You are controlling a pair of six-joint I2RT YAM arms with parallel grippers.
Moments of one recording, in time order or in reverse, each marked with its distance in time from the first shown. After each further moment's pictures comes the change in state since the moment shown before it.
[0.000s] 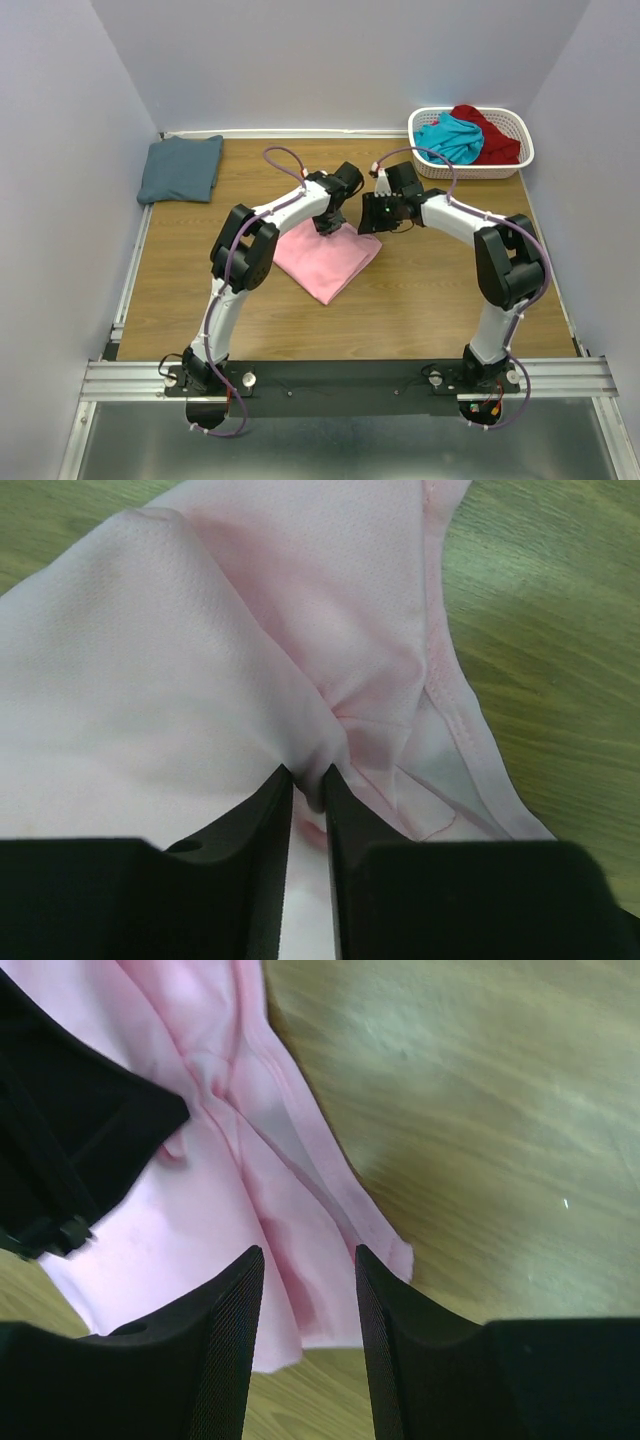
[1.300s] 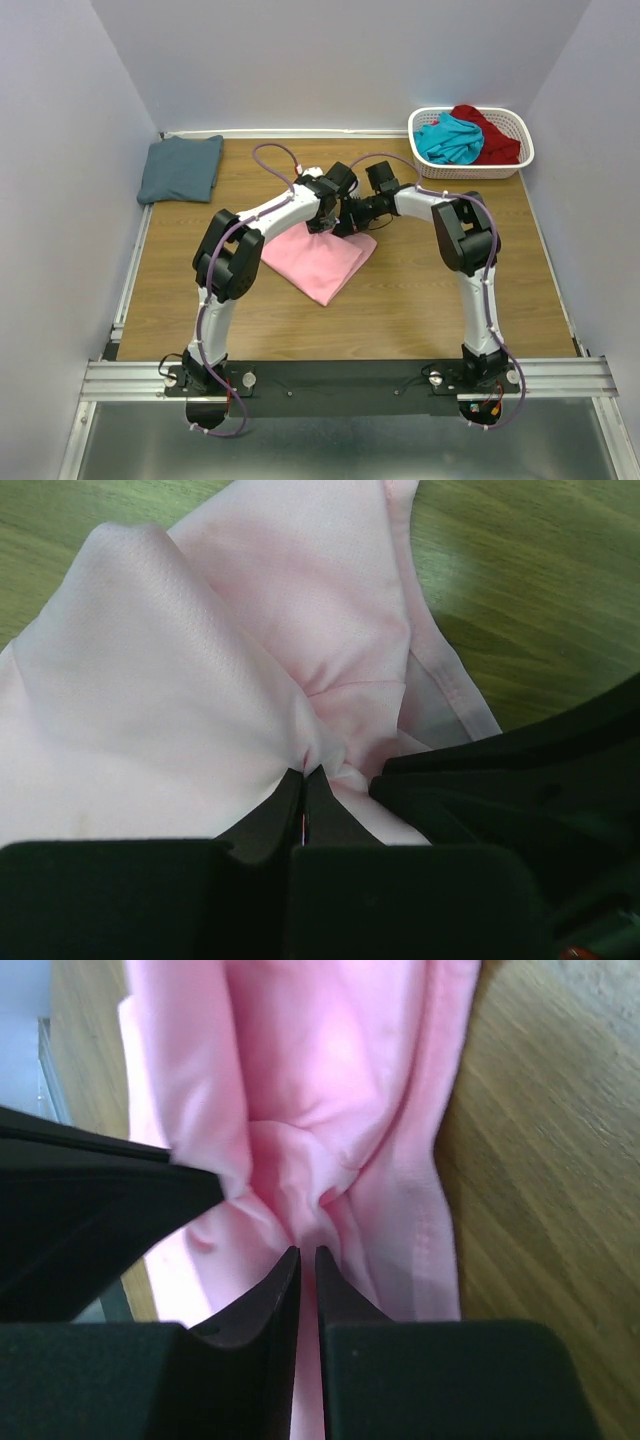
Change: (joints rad) left arm 0.000 -0.155 -0.162 0.081 -0.053 0.071; right arm 0.000 0.397 0.310 0.048 -0.590 -0.065
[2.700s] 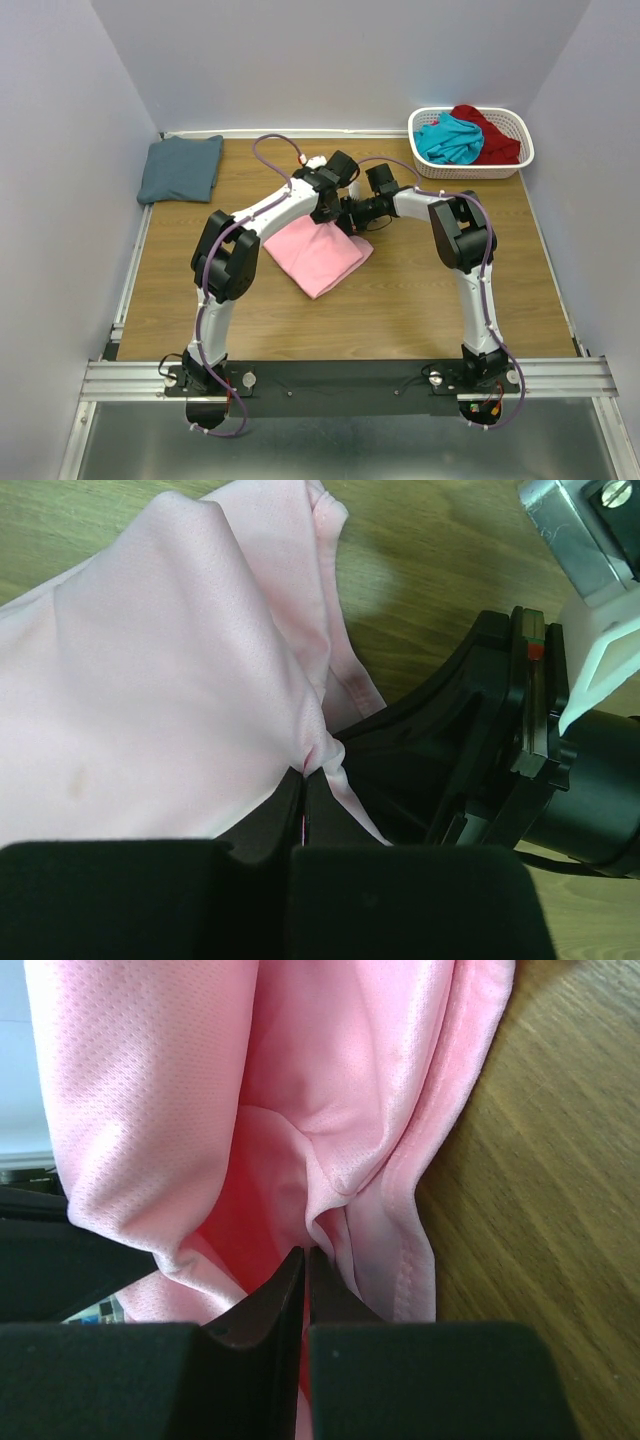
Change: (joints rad) left arm 0.007 -0.013 0.075 0.019 0.064 0.022; right arm -0.006 0.071 0.012 0.043 -0.083 0.069
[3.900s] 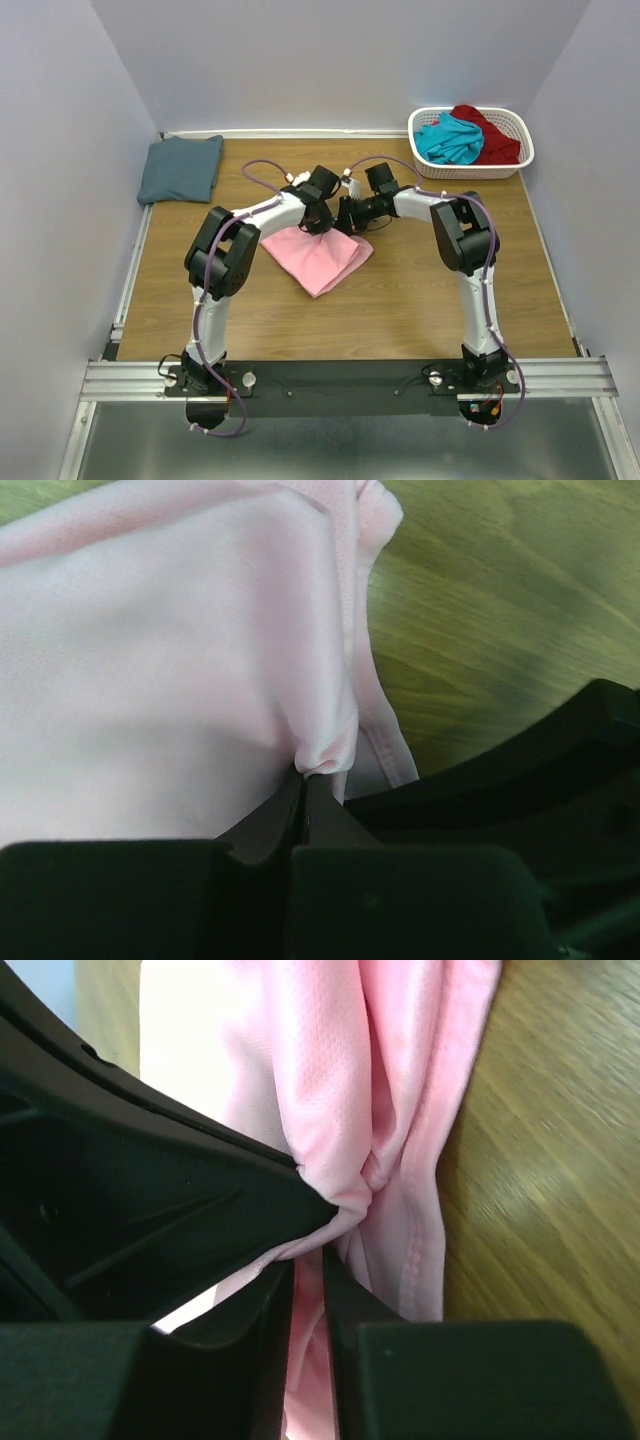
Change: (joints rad) left arm 0.068 -0.007 -0.260 0.325 0.161 -0.087; right arm 0.002 -0.034 -0.019 -0.002 0.055 0.023
